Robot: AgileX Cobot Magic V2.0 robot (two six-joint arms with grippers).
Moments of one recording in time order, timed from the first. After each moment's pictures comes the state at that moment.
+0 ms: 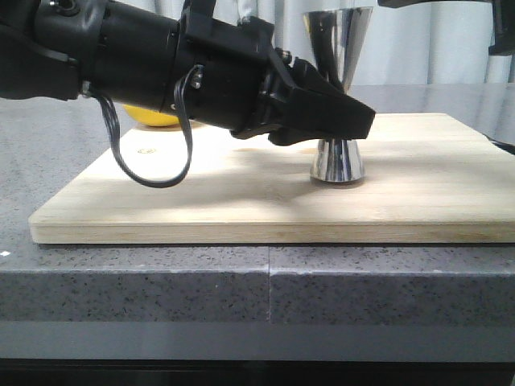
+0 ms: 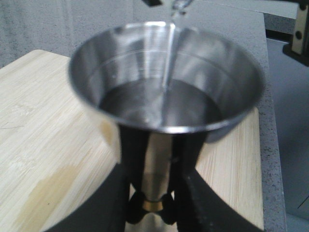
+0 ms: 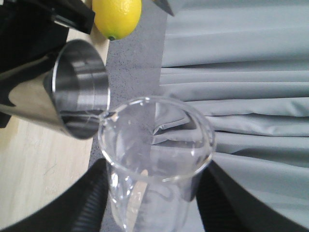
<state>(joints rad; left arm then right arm) -0.66 1.78 -0.98 1.17 -0.73 -0.88 0.42 1.11 -0.77 -1.53 -0.15 -0.02</state>
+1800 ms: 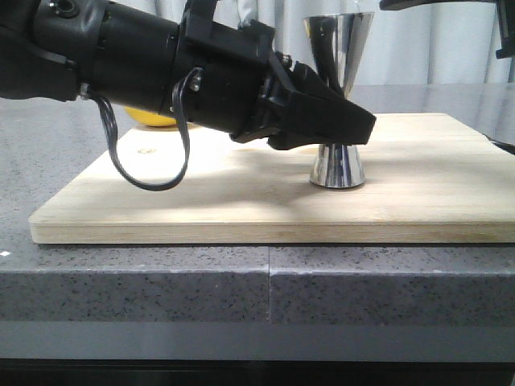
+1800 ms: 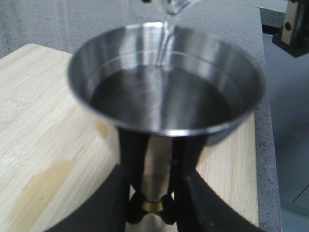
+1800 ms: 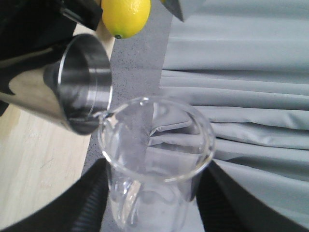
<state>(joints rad) -0.66 1.78 -0.98 1.20 -0.73 -0.90 0.42 1.11 -0.77 -1.61 -0.16 -0.02</state>
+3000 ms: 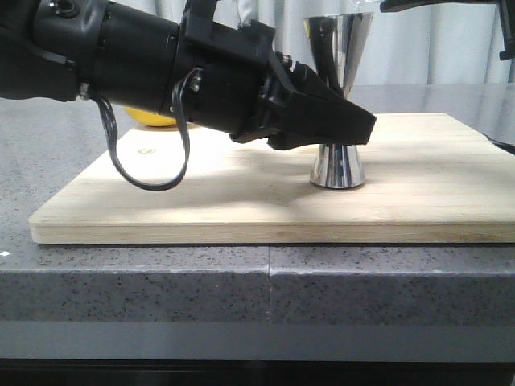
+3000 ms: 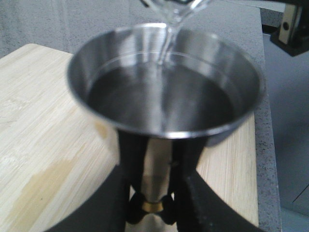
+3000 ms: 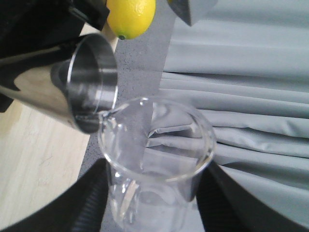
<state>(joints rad) -0.66 1.78 -0.98 1.20 -0.73 -0.90 0.42 1.11 -0.77 -1.65 -0.16 -0.02</state>
